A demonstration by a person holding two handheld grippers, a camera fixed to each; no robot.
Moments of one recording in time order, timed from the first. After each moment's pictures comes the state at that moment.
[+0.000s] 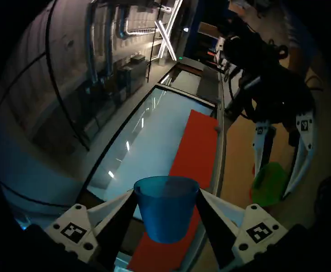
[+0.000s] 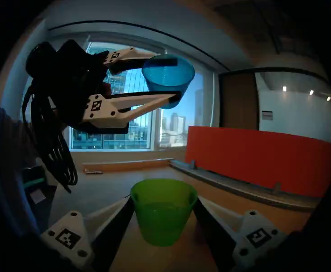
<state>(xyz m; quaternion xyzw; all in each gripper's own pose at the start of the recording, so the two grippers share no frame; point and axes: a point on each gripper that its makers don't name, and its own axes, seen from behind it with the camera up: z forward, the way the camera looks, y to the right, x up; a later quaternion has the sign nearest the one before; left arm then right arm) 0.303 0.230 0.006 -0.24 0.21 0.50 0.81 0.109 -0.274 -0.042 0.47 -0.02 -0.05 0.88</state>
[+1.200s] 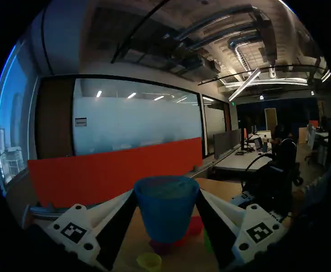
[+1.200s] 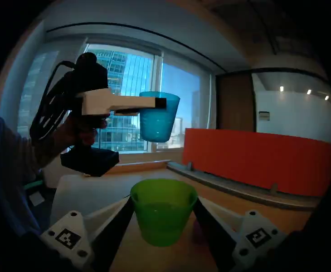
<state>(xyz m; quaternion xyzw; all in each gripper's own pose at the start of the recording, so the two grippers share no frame) 0.257 0.197 0.025 -0.33 0.02 0.04 0.94 0.119 -0.263 -0.044 0.46 -0.02 -0.04 0.89</state>
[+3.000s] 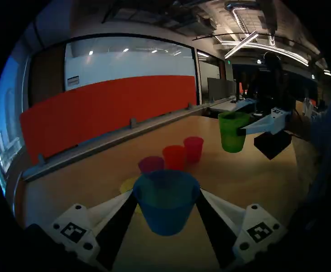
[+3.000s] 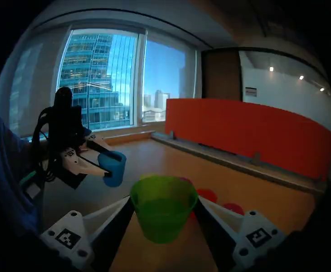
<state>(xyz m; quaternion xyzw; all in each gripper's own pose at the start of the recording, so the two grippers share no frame) 0.018 0.170 -0.006 -0.34 -0.15 0.11 0.92 0.048 -0.167 -0.035 0.42 -0.12 -0.07 0.90</state>
